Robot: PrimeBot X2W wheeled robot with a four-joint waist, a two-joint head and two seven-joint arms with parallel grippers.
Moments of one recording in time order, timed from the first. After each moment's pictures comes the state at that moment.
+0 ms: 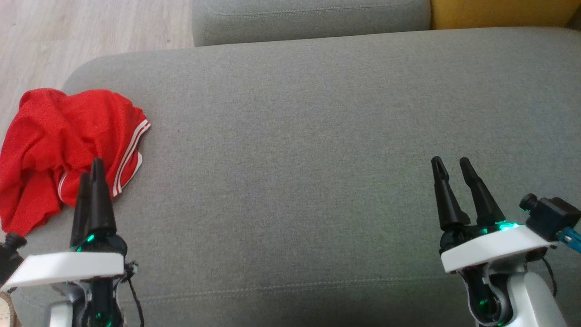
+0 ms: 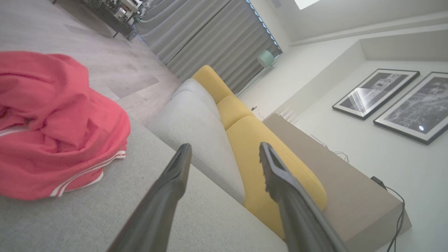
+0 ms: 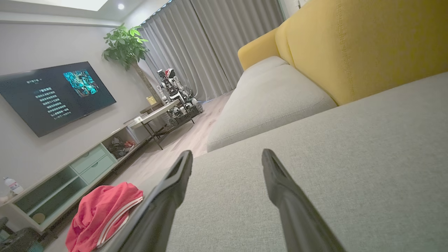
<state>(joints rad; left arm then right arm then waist) 0.02 0.03 0.07 -0.04 -0.94 -0.12 -0.09 -0.05 -0.04 0.01 0.05 0.55 0.13 -0.09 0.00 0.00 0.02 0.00</state>
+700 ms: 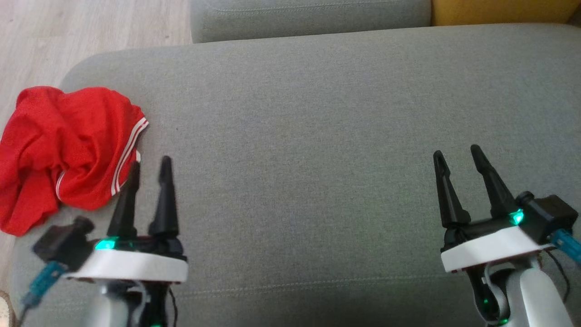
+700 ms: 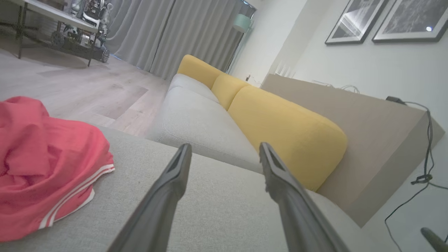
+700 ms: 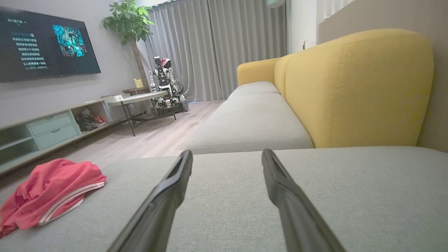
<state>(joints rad) 0.02 0.03 -0.09 -0.10 -0.53 -0.08 -0.16 -0.05 -0.04 -0.01 -0.01 0.23 0.13 -0.15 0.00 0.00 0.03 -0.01</state>
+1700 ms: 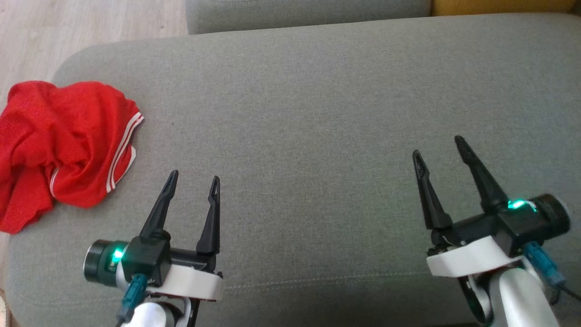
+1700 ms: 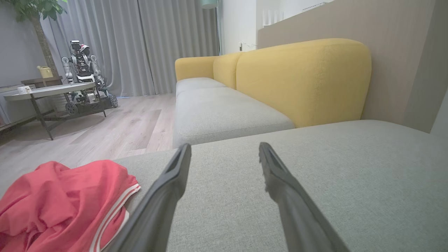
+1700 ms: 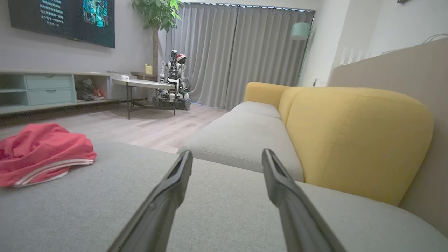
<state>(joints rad) 0.02 0.12 -0.32 -0.06 -0.06 0.12 -0.24 -0.05 -0.04 0.04 -0.07 -0.06 0.13 -0.24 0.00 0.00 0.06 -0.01</state>
